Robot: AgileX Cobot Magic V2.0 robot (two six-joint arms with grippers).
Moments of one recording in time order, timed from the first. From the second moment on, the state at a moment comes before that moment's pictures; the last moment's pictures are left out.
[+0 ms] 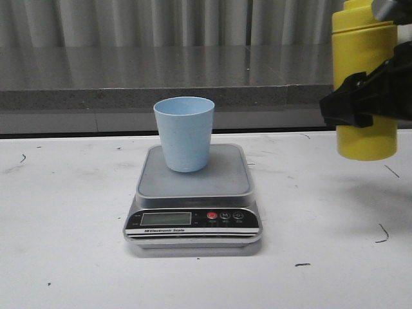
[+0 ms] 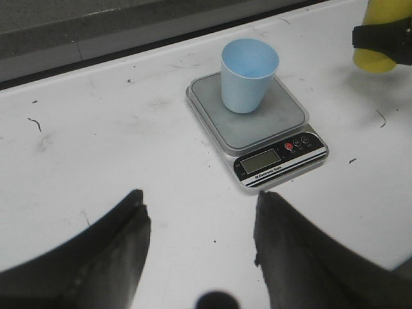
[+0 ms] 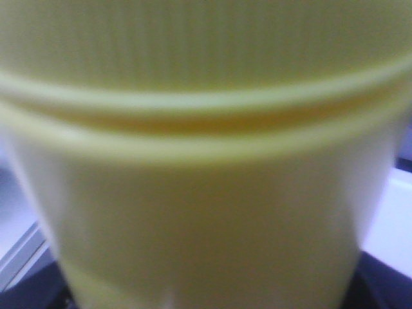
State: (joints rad) left arm -0.53 0.54 -0.80 0.05 0.91 -0.13; right arm 0.11 1.56 -0.56 -0.39 -0.63 0.22
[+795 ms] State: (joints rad) left arm -0.53 0.54 -0.80 0.05 0.91 -0.13; right arm 0.11 1.96 -0.70 -0.24 -0.97 0.08
